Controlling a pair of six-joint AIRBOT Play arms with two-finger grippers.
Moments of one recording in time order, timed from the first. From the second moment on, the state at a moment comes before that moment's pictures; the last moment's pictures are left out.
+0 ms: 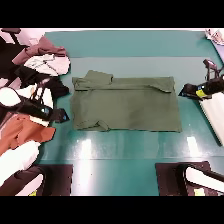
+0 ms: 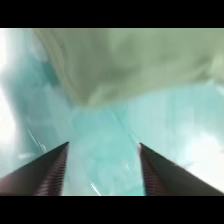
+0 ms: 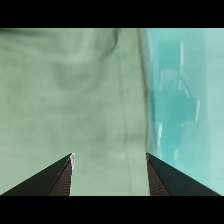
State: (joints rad) left arm -0.10 -0.90 0.83 1.19 -1.29 -1.46; right arm -0.26 -1.22 1.08 -1.29 1.16 1.49
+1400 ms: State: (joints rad) left arm -0.10 -1.03 0.51 0.87 -0.75 -1.28; right arm -0.24 -0.99 0.80 -1.29 1.13 1.48
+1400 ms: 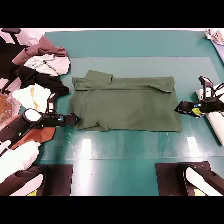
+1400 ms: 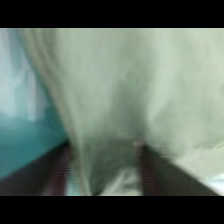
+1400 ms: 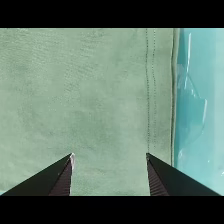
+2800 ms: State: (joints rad) left arm -0.10 -1.03 0.79 0.84 -0.93 -1.29; right arm -0.46 -0.99 0.53 -1.17 1.00 1.38
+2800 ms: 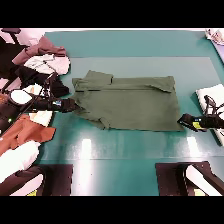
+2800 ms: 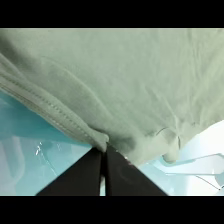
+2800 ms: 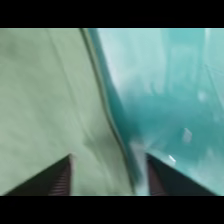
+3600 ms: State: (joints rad) left arm -0.10 -0.98 0.79 0.83 -0.95 -1.38; right arm -0.45 -0.99 0.69 -1.02 1.09 1.31
